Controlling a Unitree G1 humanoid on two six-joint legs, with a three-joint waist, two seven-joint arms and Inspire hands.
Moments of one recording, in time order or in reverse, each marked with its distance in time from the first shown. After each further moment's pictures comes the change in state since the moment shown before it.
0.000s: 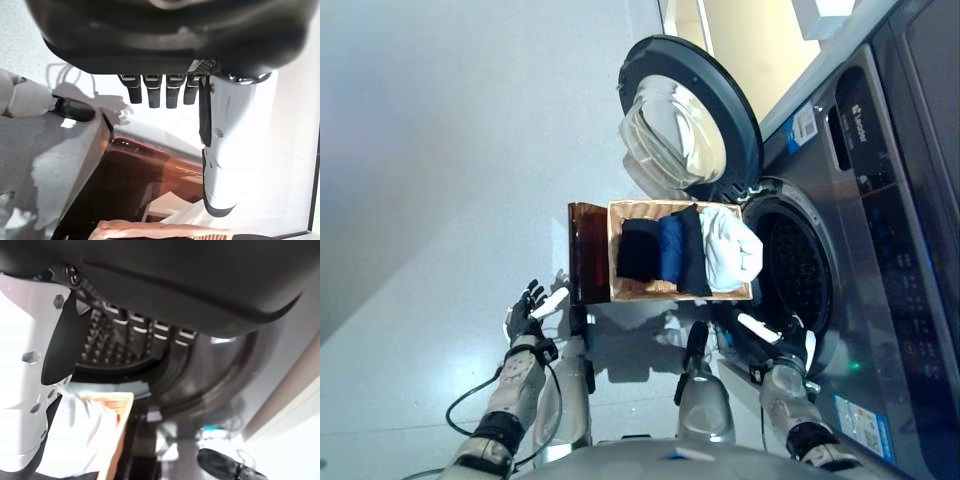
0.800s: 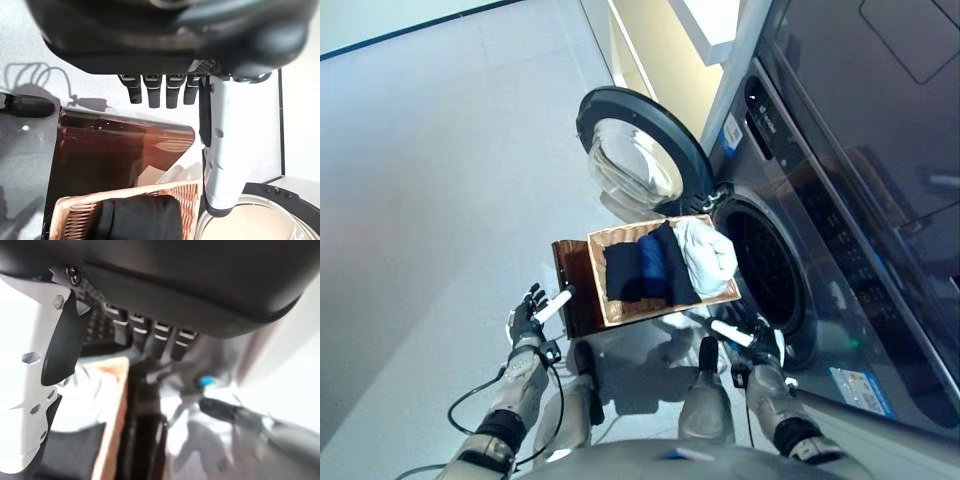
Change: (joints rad) left arm -0.007 0.005 -0.033 0.038 0.004 0.001 0.026; right arm 0.008 0.055 0.028 0.025 -0.037 0.065 0.119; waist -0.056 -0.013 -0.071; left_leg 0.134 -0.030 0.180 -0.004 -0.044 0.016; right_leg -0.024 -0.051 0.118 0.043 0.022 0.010
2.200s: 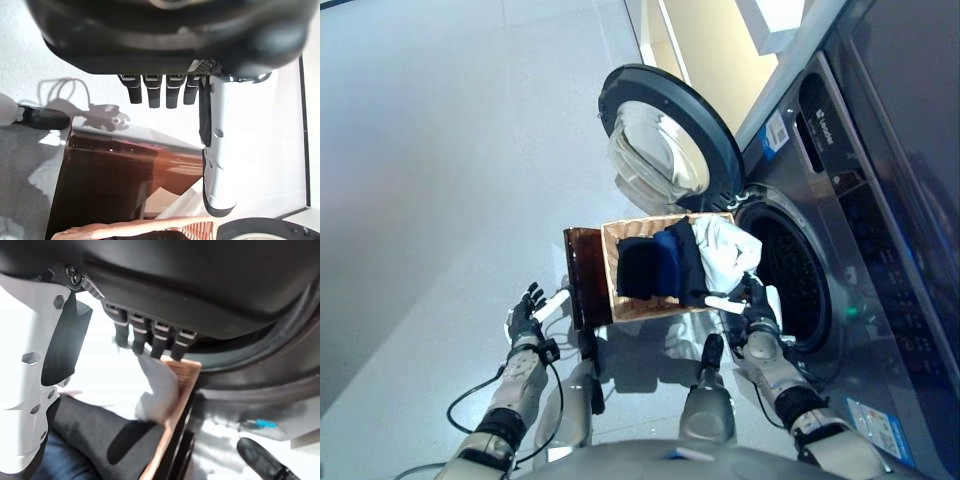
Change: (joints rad) left arm -0.013 -0.005 0.005 0.009 0.008 0.000 0.012; right arm -0.151 -0.080 0.092 -0.068 -0.239 0.083 -0.069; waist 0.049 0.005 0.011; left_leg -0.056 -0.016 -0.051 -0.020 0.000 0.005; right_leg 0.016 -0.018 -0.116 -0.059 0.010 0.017
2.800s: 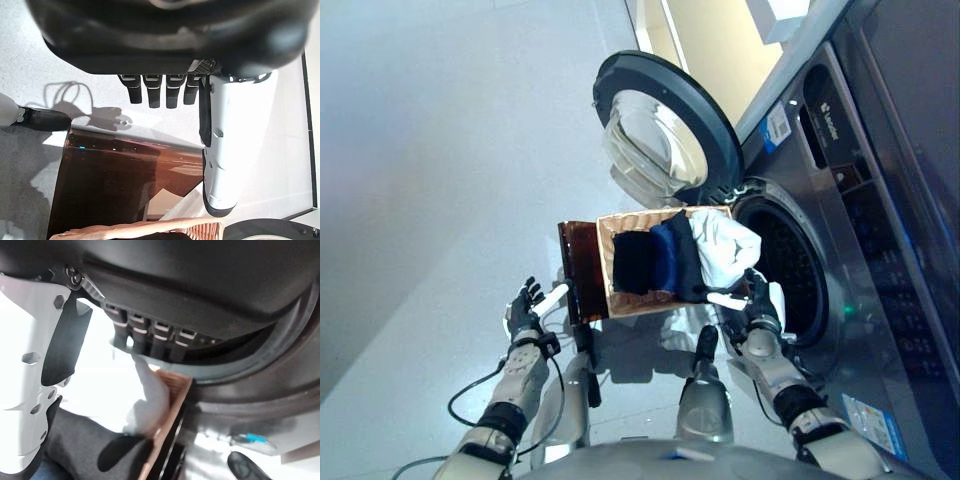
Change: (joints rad) left arm -0.022 0.002 0.000 -0.010 0.013 0.000 0.036; right arm 0.007 0.010 -0.014 -0.007 -0.033 0.002 -0.044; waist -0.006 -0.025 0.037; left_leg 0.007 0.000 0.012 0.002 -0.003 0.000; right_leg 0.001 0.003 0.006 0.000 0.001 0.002
